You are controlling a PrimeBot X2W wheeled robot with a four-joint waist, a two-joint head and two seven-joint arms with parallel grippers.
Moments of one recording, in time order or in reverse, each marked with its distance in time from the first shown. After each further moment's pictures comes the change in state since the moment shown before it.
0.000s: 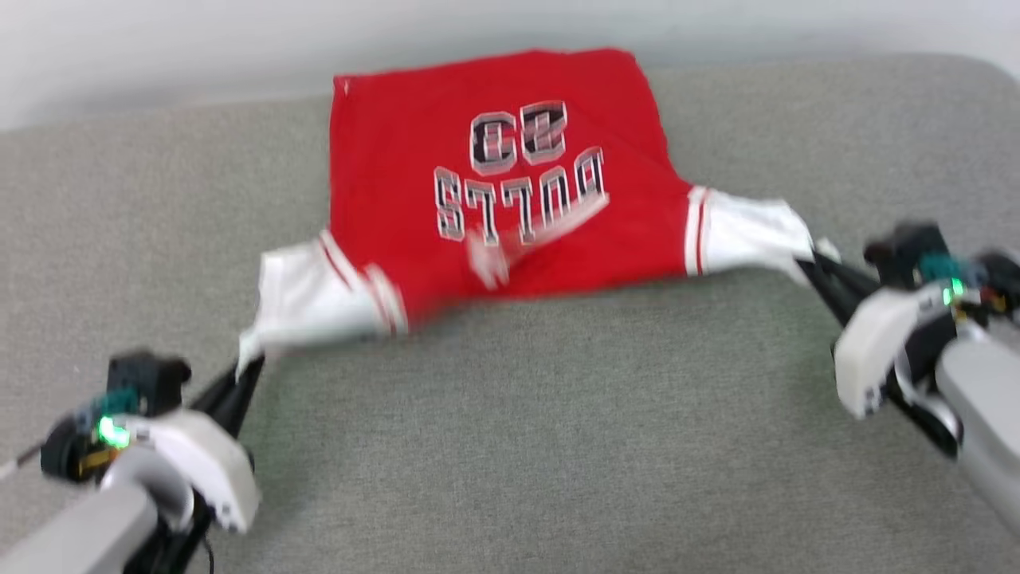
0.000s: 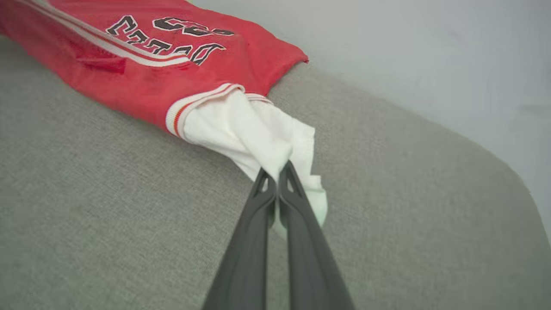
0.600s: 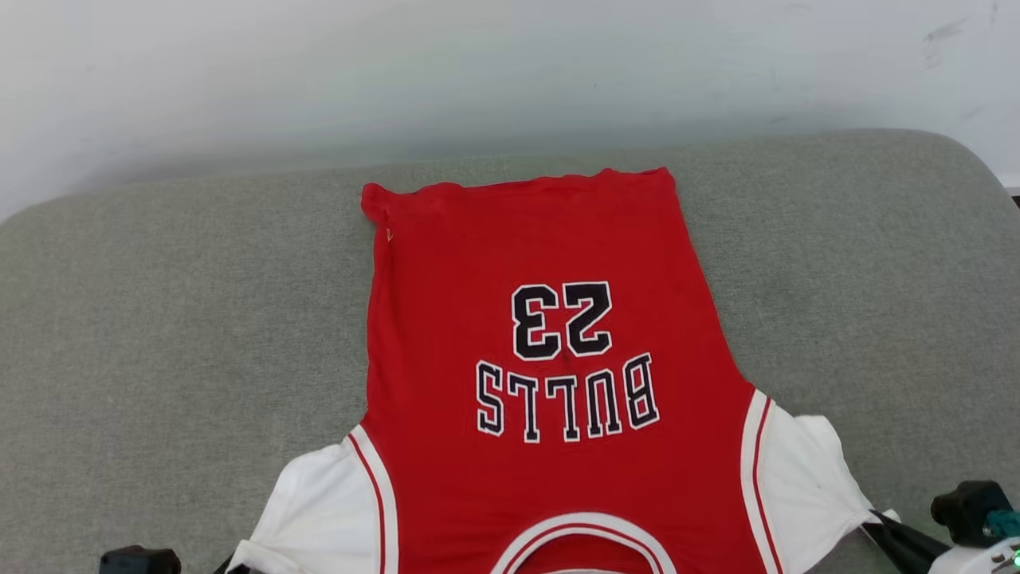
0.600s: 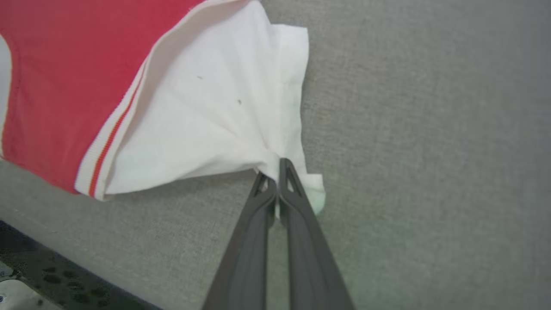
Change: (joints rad) left arm 0.487 0.073 0.120 -0.226 -0.035 0.133 -0.001; right arm 0.628 -0.181 -0.201 -0.266 0.013 0.001 0.052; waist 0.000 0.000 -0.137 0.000
